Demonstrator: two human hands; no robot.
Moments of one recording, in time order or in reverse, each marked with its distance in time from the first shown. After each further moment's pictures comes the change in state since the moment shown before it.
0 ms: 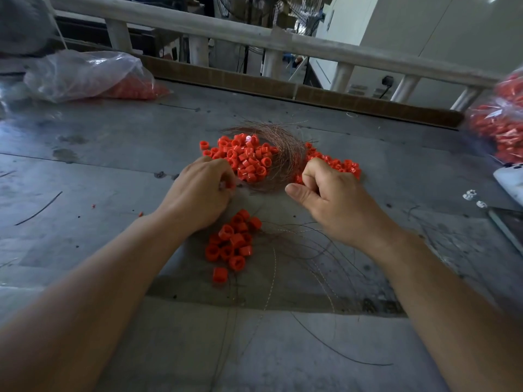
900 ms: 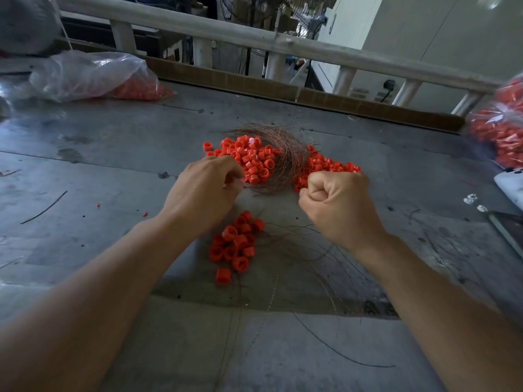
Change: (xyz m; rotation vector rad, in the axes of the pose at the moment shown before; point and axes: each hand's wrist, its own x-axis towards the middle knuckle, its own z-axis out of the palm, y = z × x) left_hand -0.006 0.006 -0.005 -0.100 0.126 0.033; right_hand 0.002 -0.004 0.012 0.096 0.268 -0.086
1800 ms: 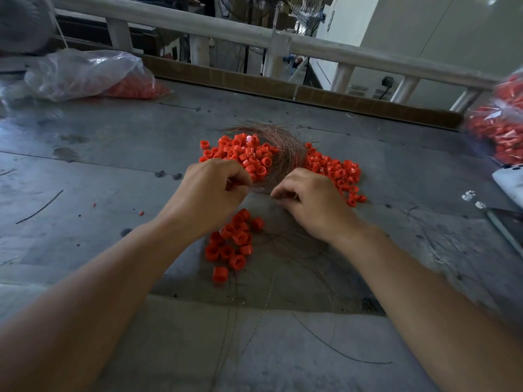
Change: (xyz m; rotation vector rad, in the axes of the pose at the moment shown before) left_hand -0.005 0.009 0.000 -0.130 -0.028 0.058; right_hand 0.009 0.018 0.019 -0.144 -0.298 0.030
